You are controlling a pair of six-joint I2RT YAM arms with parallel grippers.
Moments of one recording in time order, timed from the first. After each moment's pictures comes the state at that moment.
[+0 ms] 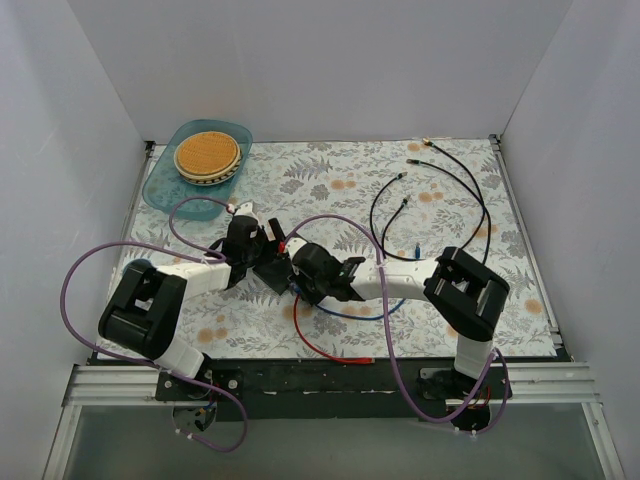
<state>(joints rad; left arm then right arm) -0.40 1.53 0.62 0.25 0.02 -0.63 1.08 1.82 1.07 -0.12 0.04 0.25</state>
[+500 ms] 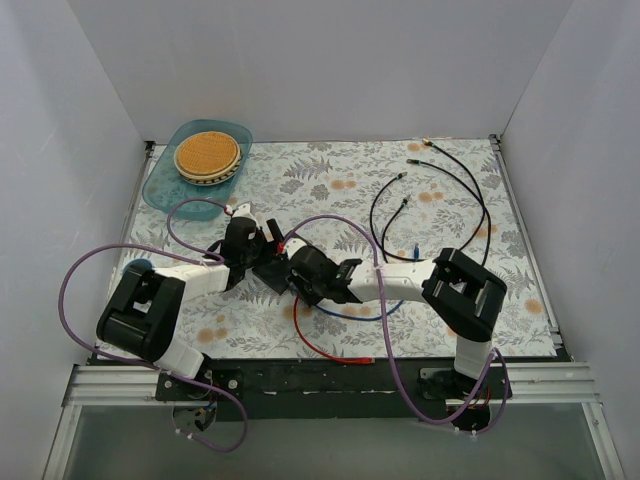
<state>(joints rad) -0.39 1.51 0.60 0.27 0.02 -0.64 1.10 1.83 1.08 -0.14 0.11 0.29</state>
